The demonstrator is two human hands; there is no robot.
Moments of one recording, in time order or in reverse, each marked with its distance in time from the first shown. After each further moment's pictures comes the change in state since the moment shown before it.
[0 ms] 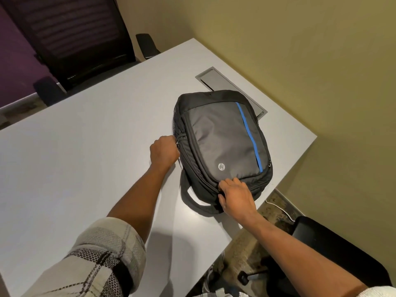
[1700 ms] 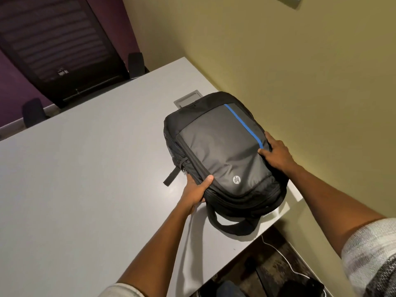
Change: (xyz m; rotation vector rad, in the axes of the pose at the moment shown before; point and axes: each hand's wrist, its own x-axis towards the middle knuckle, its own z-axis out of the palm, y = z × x) left_hand 0.063 0.245 0.138 -1.199 -0.321 -0.471; right_hand 0.276 0.381 -0.080 0.472 -0.159 0.369
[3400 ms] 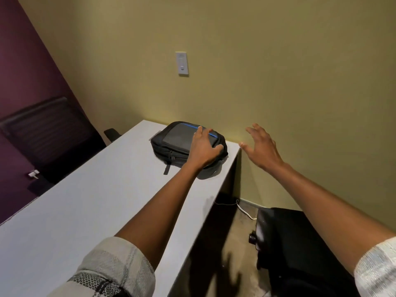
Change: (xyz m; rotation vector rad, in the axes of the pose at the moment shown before) left_hand -0.414 0.026 -0.044 0.888 -0.152 1.043; right_hand -0.563 -0.059 0.029 -0.023 0.796 -0.114
